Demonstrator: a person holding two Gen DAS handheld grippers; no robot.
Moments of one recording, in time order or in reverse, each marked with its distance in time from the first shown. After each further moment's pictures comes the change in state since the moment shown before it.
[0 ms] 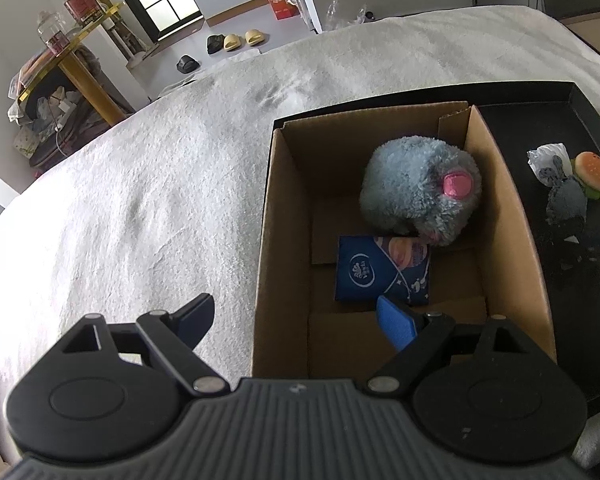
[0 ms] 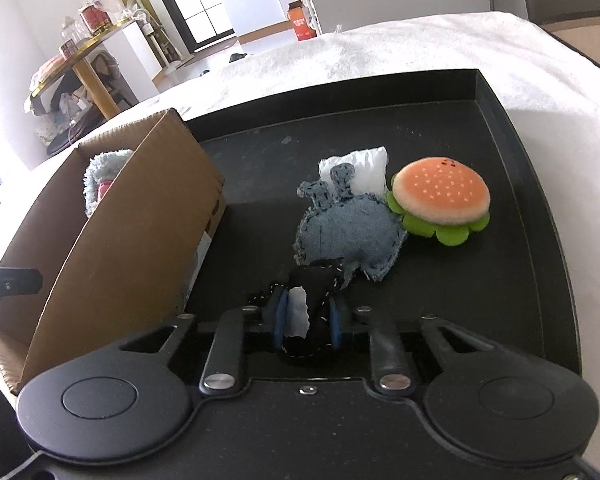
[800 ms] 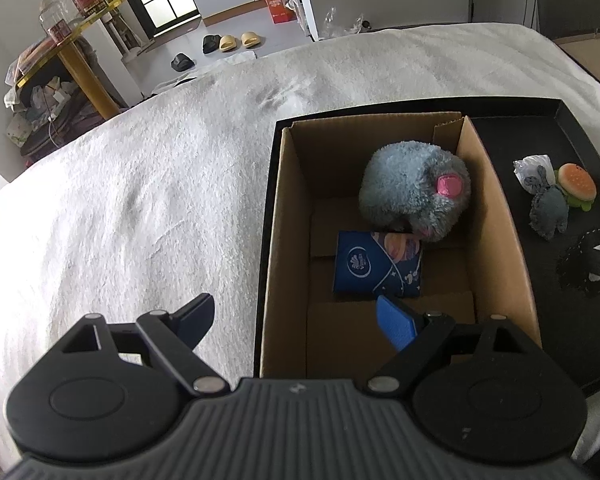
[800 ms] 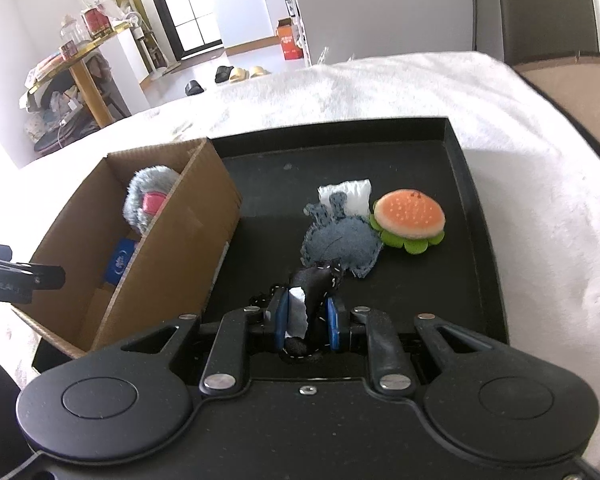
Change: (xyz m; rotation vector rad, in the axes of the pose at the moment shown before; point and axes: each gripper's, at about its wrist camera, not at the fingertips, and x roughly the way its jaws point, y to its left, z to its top) left arm -0.014 0.017 -0.010 -0.045 -0.015 -0.063; right arm -0.060 0.029 0.002 -0.052 -0.053 -0.103
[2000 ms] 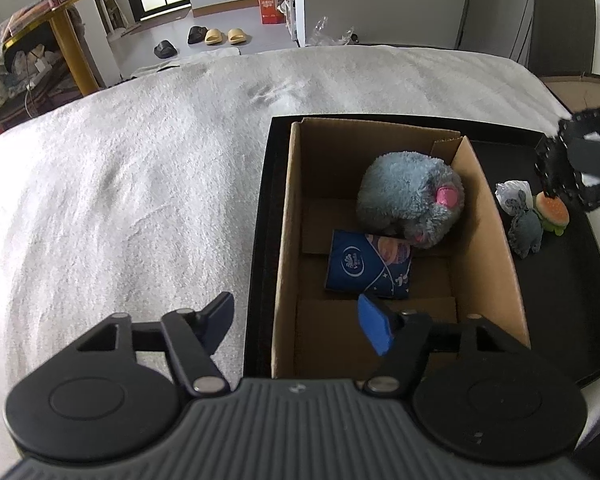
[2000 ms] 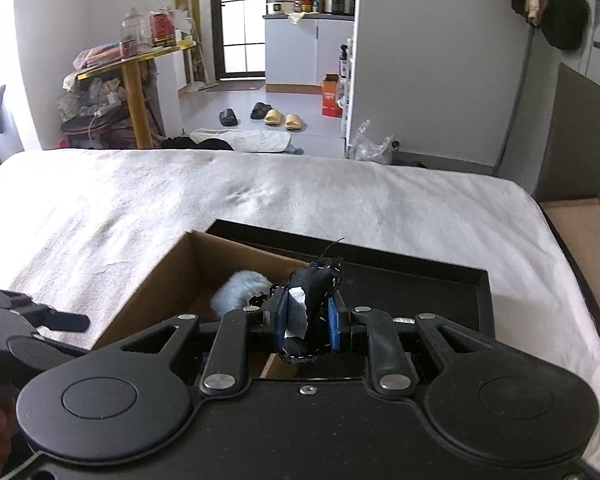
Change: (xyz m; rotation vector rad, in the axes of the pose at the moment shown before) left arm 0.007 0.037 -0.011 -0.102 -0.016 -0.158; right arm -0.038 0.104 0.071 -0.255 -0.138 -0.040
